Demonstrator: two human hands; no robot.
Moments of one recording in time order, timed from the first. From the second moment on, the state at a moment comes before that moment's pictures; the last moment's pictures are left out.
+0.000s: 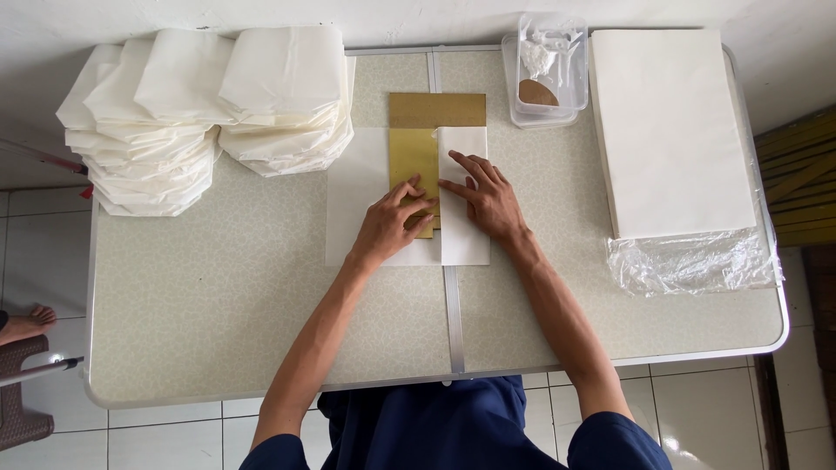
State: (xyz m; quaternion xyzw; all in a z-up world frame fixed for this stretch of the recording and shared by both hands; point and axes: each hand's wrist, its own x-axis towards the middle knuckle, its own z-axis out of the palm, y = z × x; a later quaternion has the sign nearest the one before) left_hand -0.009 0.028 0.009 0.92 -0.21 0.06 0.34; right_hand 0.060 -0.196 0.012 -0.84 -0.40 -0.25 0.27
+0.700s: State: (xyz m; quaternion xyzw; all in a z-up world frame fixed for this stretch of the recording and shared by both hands) left_hand -0.012 0.027 0.015 0.92 -0.23 0.06 0.31; right_hand 0.055 -0.208 0.022 -0.82 -0.30 -0.17 0.46
